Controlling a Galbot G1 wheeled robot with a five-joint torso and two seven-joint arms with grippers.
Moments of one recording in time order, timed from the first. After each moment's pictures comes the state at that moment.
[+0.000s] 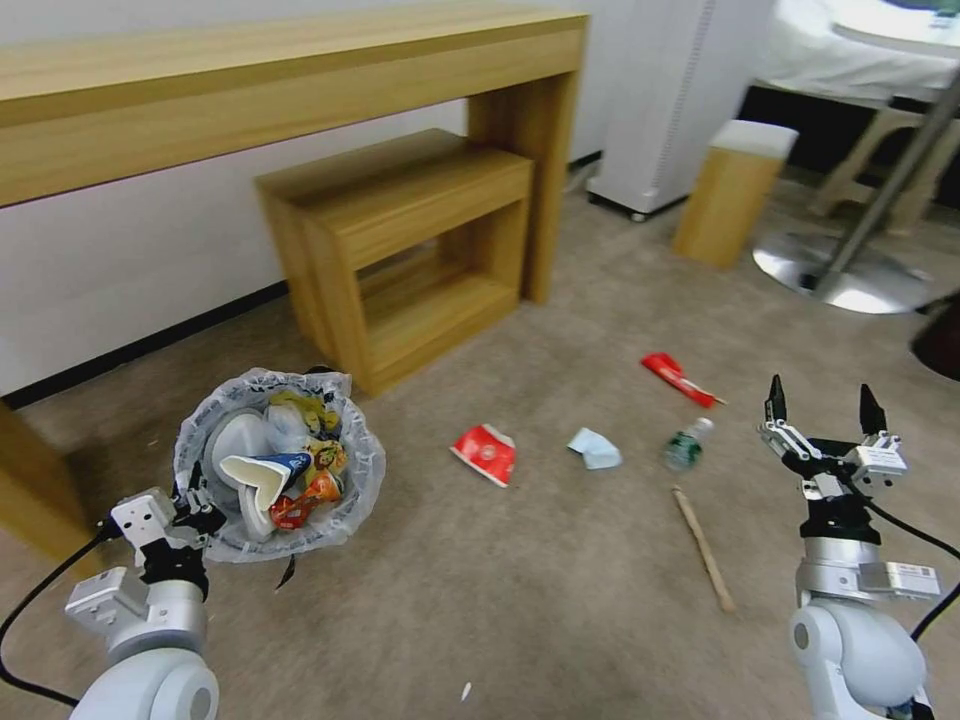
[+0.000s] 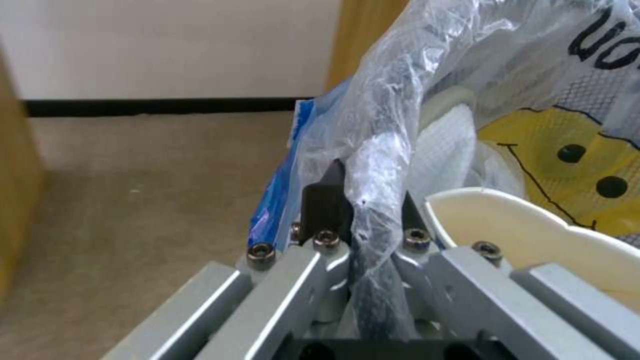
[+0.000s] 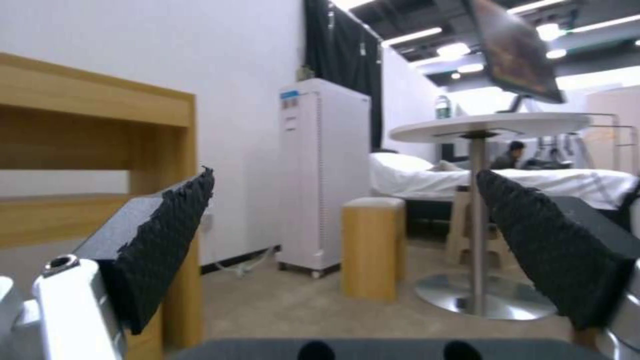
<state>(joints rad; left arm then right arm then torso) 1.61 -1.44 -0.78 -2.24 -0.44 0.21 -0.27 -1.42 1.38 0.85 1.93 0.33 0.39 -0.09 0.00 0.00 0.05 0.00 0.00</state>
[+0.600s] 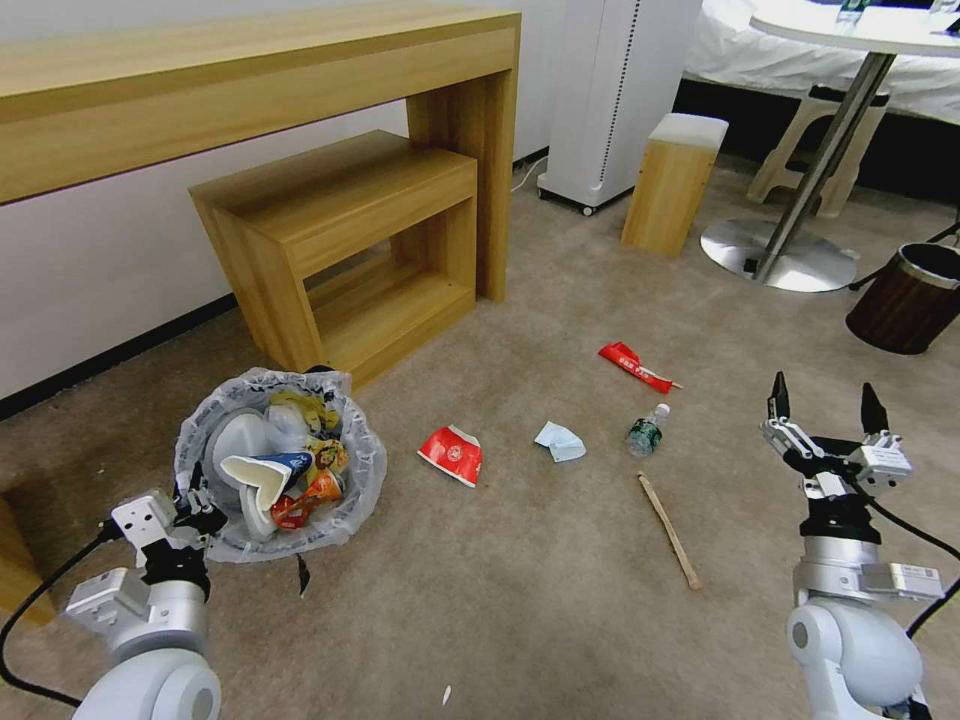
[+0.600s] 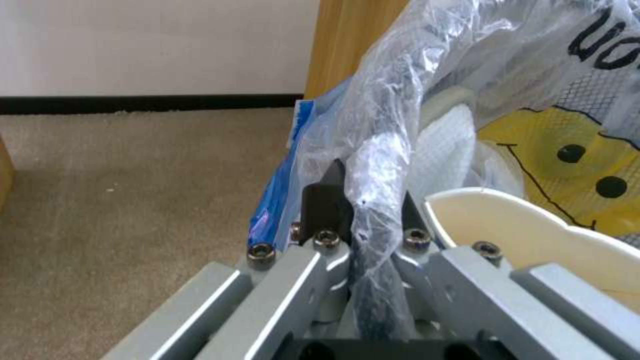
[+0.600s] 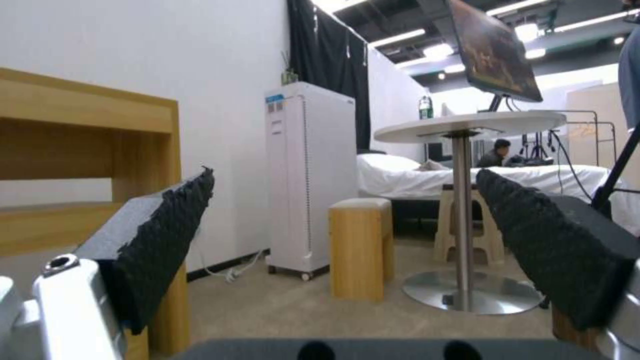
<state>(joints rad) 1.61 -1.45 -0.78 -2.24 -0.44 0.21 -0.28 -1.41 1.38 0.85 1.92 0.37 0.40 -0.09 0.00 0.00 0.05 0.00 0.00</state>
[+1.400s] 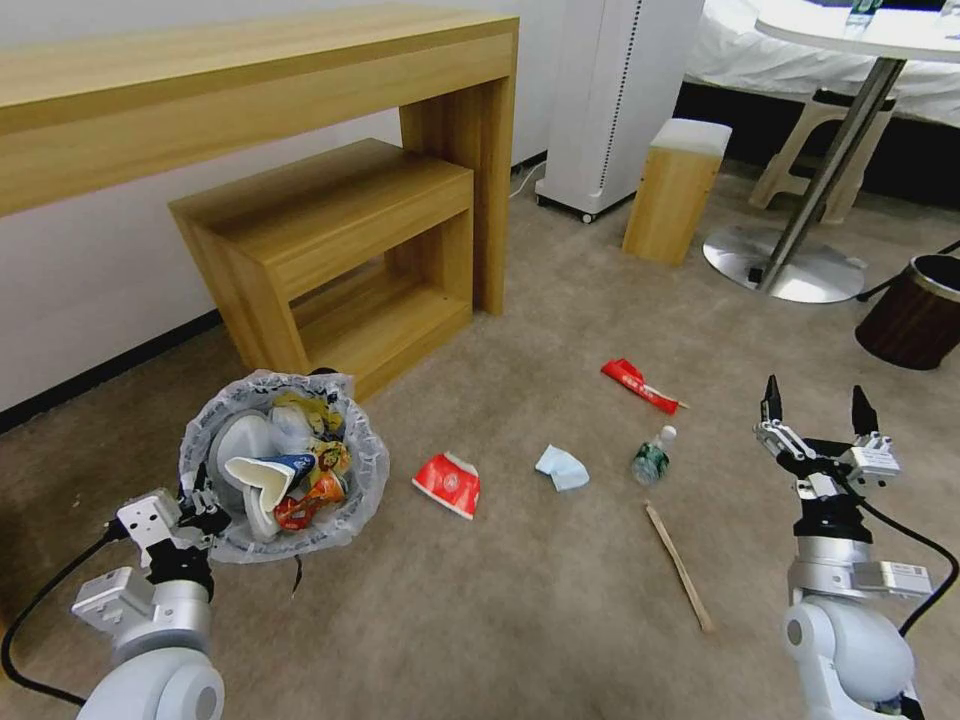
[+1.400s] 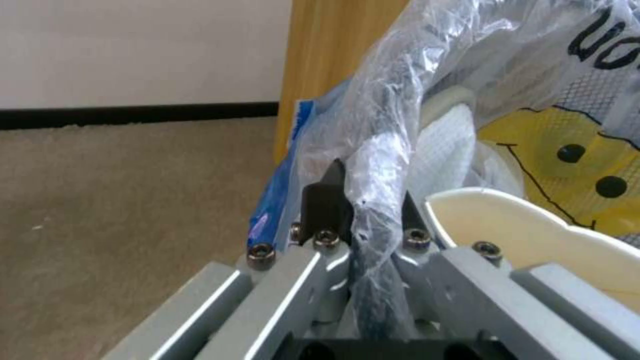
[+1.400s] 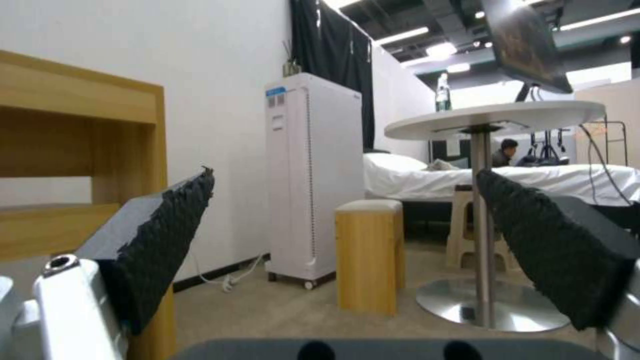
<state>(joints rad) 1.61 -1.45 -0.78 -2.23 -0.44 0.22 -0.27 -1.40 1.39 0.84 1.90 0.35 0.41 -0.09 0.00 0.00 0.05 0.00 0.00</state>
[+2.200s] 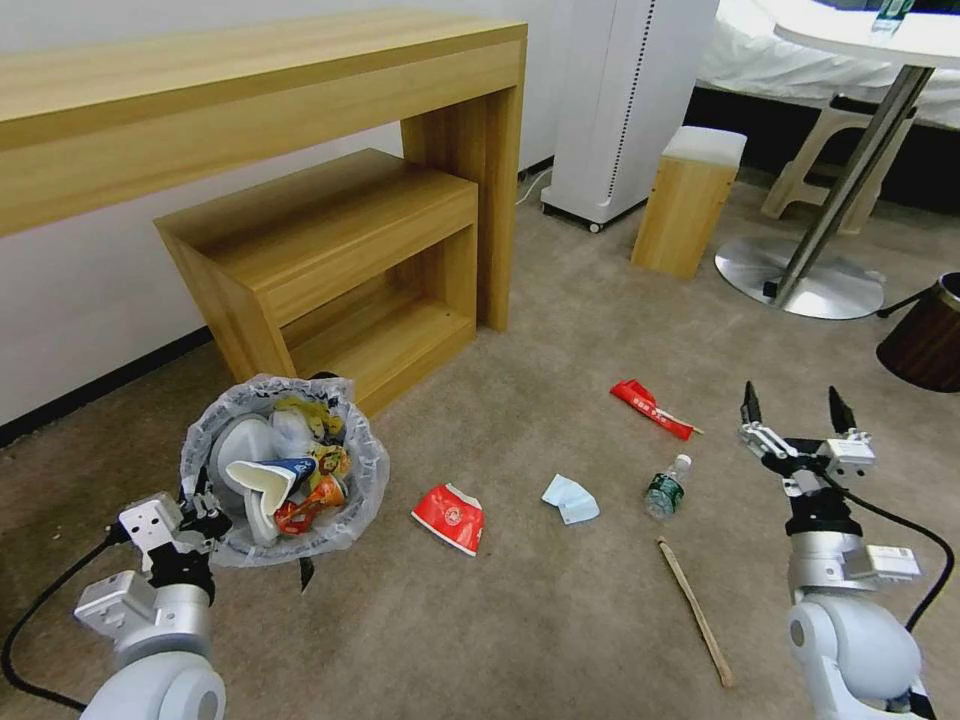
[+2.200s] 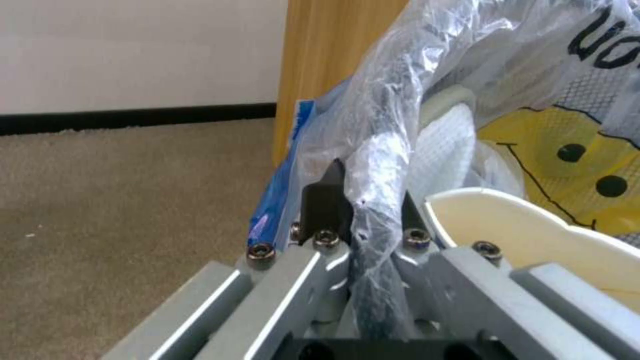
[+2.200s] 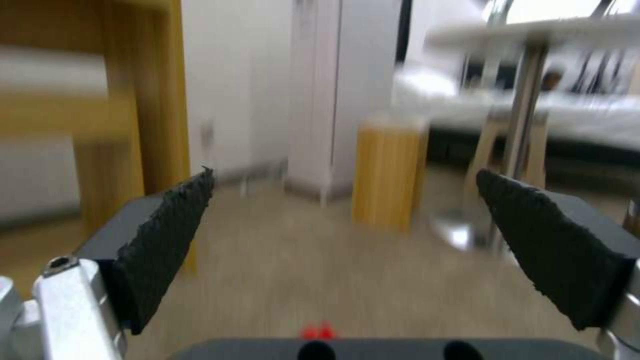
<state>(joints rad) 1.63 -1.46 -0.77 -2.24 -0.41 0.21 -0.27 -1.43 1.28 0.79 1.95 0.32 0.13 -0.06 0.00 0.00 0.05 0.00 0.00</state>
